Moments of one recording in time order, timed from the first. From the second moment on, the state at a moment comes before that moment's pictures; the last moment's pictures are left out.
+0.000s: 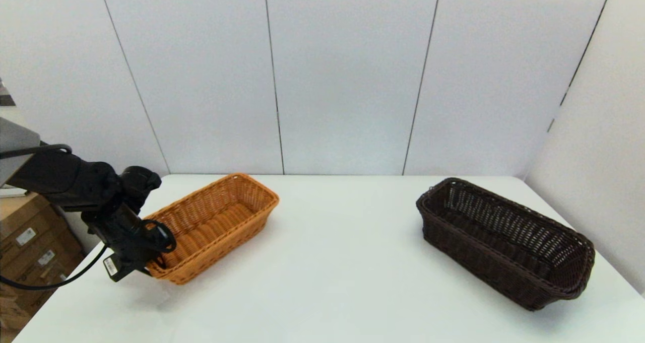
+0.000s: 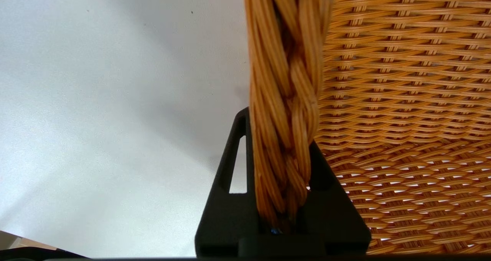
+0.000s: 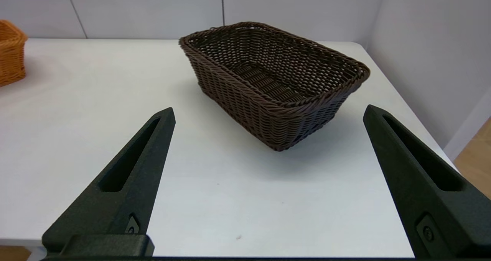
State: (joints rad) left arm 0.08 2.11 -1.17 0.48 -0.03 -0.78; right arm 0.00 0.00 0.00 0.00 0.00 0.00
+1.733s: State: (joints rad) left arm -0.27 2.05 -1.50 0.88 -0.40 -0.29; right arm 0.00 0.00 0.00 0.00 0.00 0.00
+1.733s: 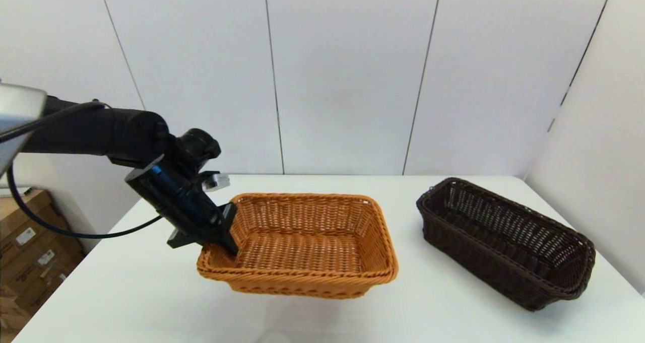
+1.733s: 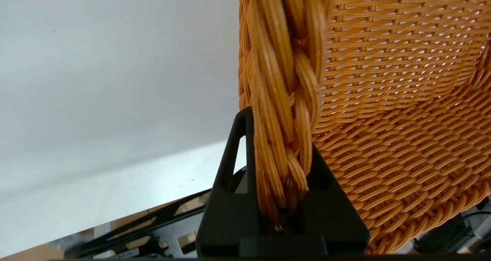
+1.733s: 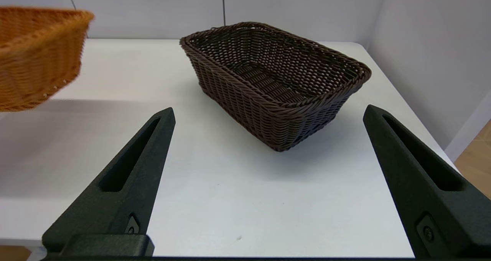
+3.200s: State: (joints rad) left arm -0.41 2.21 -1.50 0.57 -0.32 -0.44; right arm 0.00 0.00 0.00 0.00 0.00 0.00
